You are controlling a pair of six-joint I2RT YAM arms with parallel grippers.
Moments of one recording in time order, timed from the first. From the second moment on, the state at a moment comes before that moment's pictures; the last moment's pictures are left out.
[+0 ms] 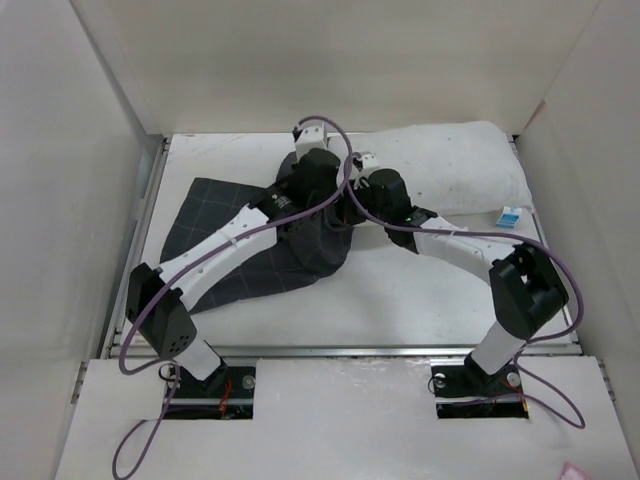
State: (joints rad) left arm -0.77 1.55 1.38 -0.41 -0.50 -0.63; right arm 0.62 1.68 1.13 0.13 -0.15 0.44
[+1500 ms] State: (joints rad) left arm -0.77 1.44 1.34 -0.39 -0.36 -0.59; right arm 0.52 1.72 1.45 -0.27 -0.32 -0.29
